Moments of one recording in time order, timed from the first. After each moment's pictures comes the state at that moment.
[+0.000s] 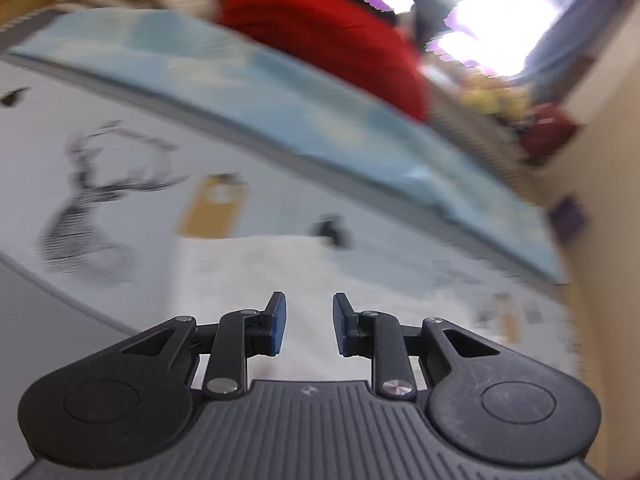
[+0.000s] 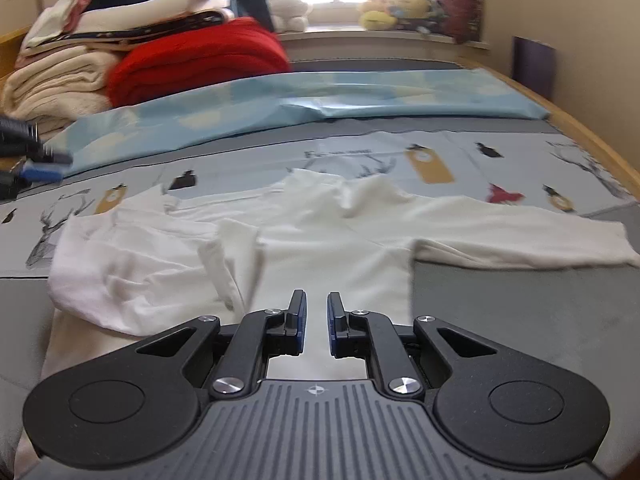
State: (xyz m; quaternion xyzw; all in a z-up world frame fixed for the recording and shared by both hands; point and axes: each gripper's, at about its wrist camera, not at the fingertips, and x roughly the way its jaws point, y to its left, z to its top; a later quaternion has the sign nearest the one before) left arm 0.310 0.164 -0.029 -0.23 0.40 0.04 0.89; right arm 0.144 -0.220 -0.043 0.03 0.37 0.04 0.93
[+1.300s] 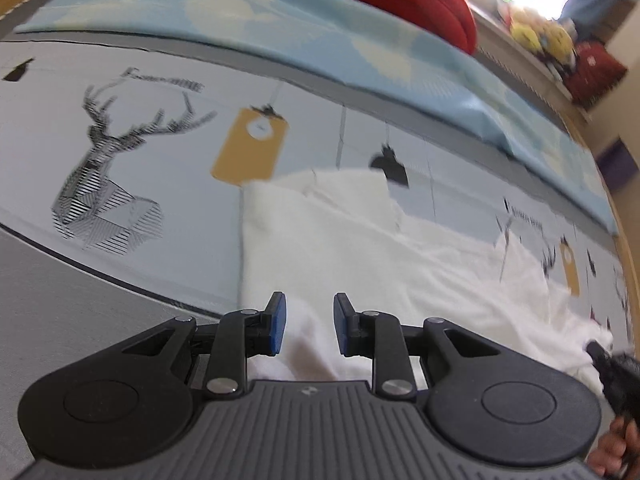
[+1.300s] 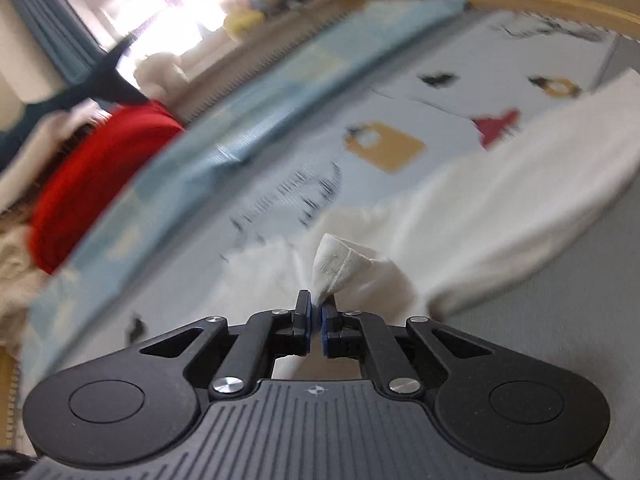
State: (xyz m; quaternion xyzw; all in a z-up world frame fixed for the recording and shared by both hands) left arm 0.327 0.158 -0.069 -0.18 0.49 0.05 0.85; right arm 0.282 -0.289 -0.098 0.31 0.34 -0.05 0.89
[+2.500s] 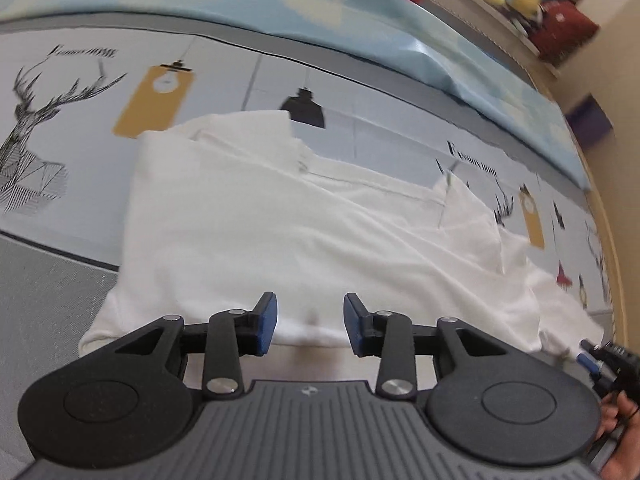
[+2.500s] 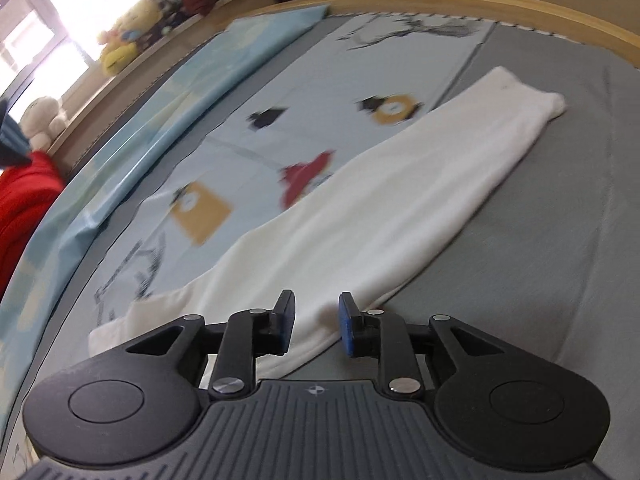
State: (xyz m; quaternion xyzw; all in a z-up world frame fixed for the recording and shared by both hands) left arm 0.332 0.082 -0.072 -0.17 0.53 -0.01 0.83; right arm 0.268 -0.441 -0.113 0.33 0.37 -0.21 0.84
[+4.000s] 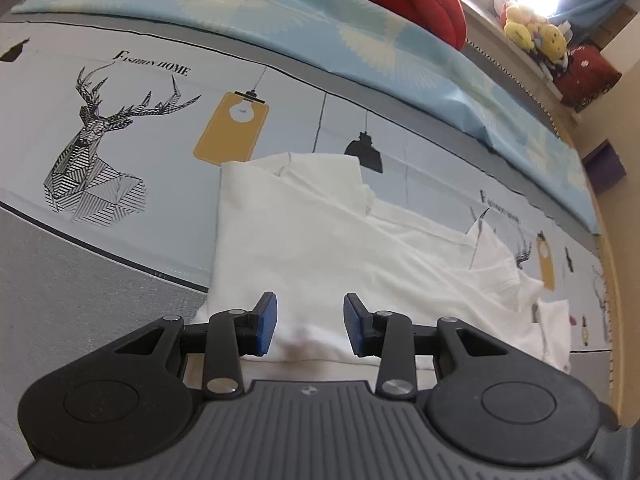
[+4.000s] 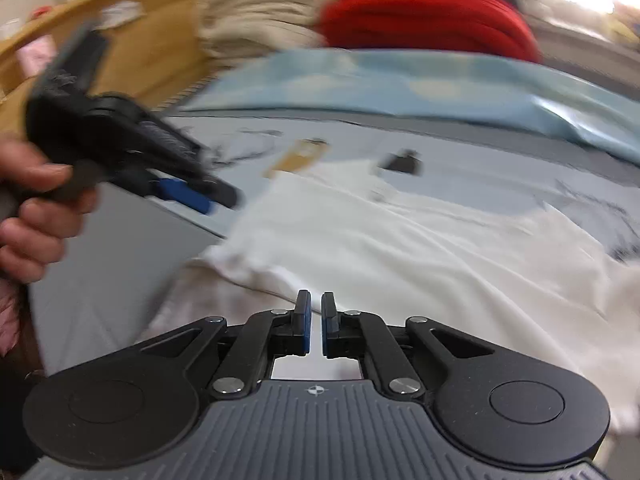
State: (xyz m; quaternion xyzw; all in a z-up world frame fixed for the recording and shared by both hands) left arm 0.311 0.151 -0.047 -0.21 0.50 0.04 0.84; right arm 0.256 -0.141 -0.063 -0.02 0.40 0.34 0.85
